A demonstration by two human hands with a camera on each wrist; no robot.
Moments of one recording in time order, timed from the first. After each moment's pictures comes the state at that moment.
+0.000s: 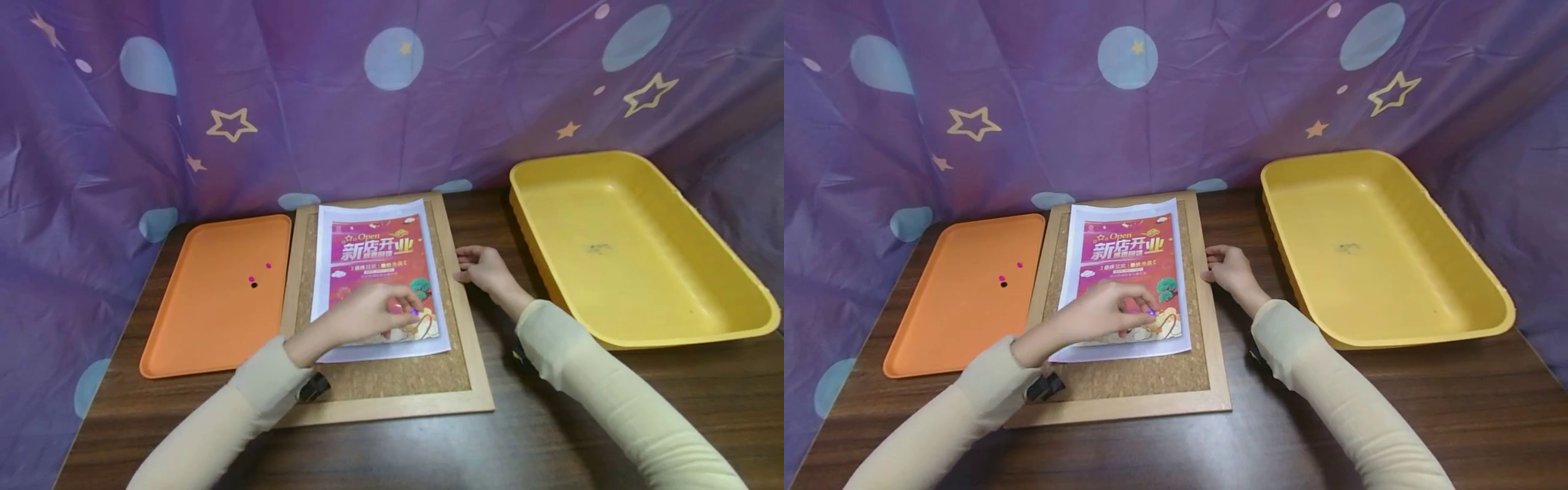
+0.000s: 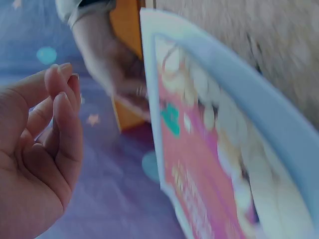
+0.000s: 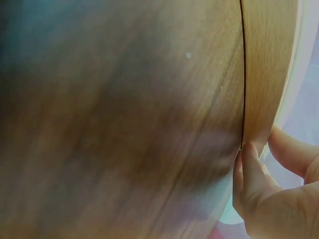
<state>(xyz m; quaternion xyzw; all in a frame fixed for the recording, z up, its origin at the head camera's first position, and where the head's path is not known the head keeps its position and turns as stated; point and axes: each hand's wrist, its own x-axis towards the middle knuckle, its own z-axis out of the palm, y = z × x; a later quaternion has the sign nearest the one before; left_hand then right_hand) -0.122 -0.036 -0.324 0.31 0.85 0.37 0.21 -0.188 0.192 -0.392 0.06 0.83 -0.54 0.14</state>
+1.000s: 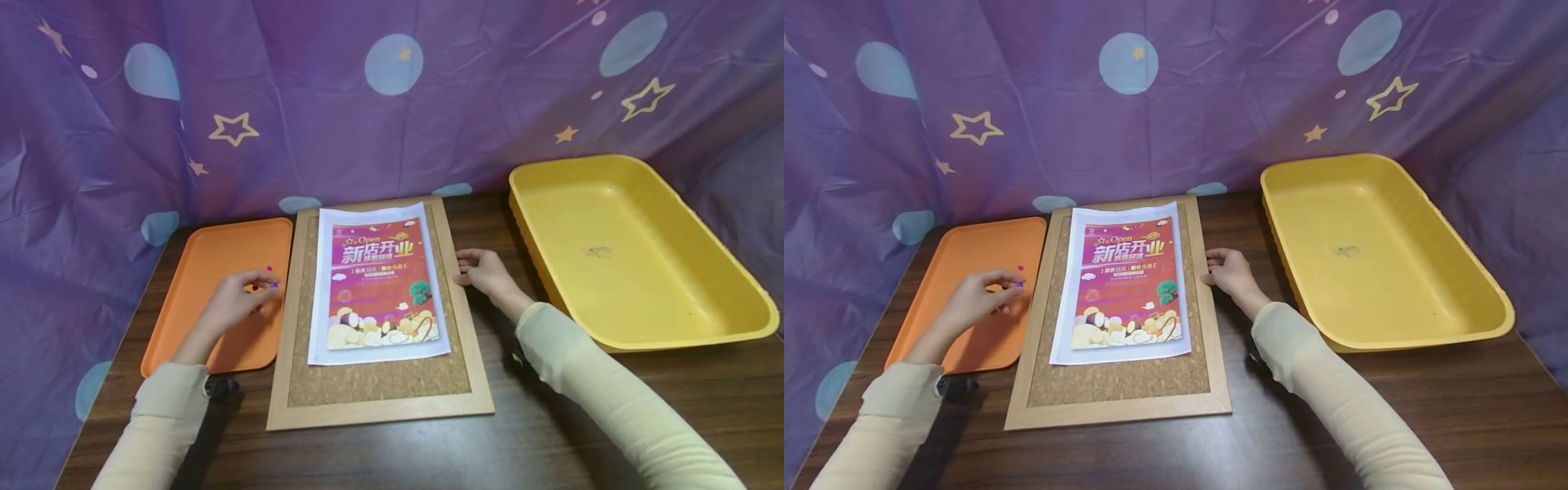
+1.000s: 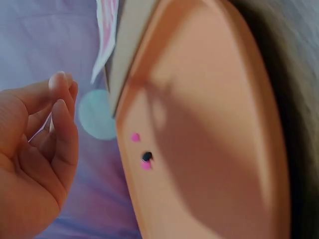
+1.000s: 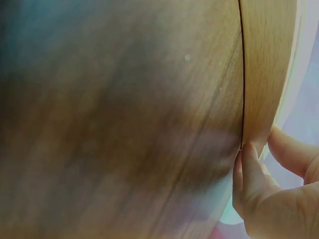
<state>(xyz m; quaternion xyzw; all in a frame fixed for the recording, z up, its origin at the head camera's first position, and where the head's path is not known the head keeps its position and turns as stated) -0.145 -0.211 -0.354 0.03 0.92 0.38 0.11 -0.188 0.193 -0.392 0.07 0.83 -0.53 0.14</state>
